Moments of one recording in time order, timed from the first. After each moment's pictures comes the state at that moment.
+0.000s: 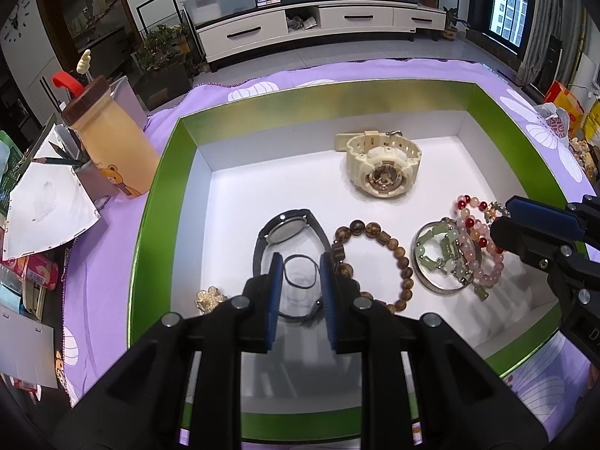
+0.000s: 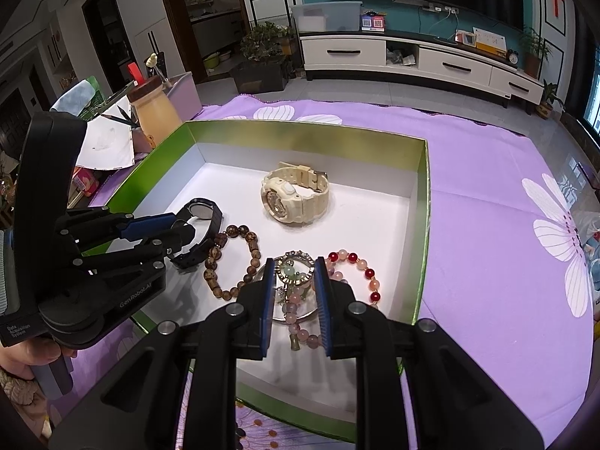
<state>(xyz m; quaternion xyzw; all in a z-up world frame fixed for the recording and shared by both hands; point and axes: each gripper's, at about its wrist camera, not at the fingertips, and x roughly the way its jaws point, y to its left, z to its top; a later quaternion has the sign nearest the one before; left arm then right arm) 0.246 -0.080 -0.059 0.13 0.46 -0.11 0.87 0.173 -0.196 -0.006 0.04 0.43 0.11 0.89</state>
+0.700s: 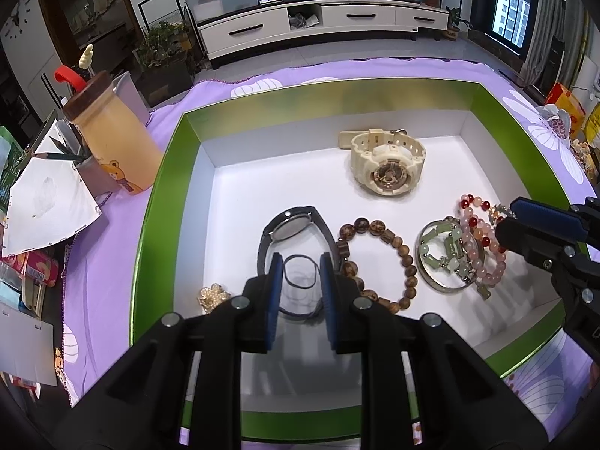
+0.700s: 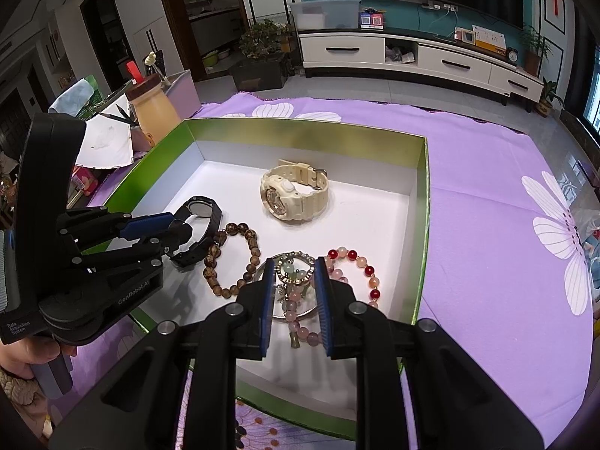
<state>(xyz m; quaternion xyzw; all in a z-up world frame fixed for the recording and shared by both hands) 0.249 -0.077 -0.061 0.13 0.46 -0.11 0.87 0.173 -0.197 -0.006 0.04 0.44 0.11 0.89</state>
